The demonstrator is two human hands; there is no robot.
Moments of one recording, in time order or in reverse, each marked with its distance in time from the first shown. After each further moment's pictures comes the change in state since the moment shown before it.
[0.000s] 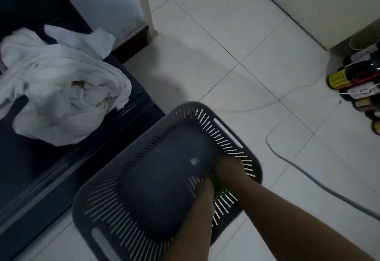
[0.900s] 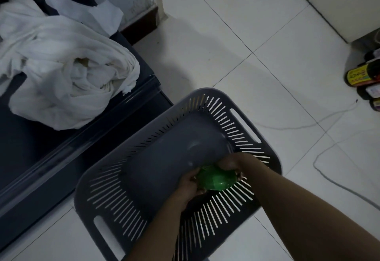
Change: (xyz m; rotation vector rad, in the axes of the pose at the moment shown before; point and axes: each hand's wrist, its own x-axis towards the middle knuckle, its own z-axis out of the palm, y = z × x) left_hand 0.021 0.010 -0.069 0.264 -0.175 0.211; right_hand 0.043 -0.001 0.005 0.756 -0.681 0.199
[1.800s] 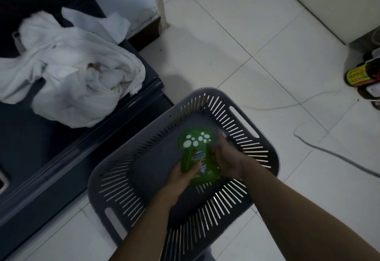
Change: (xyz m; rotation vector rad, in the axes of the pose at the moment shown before) left_hand -0.042 0.023 -0.031 0.086 -0.044 0.290; right_hand -0.017 -0.005 0.023 1.008 -0.223 -0.420
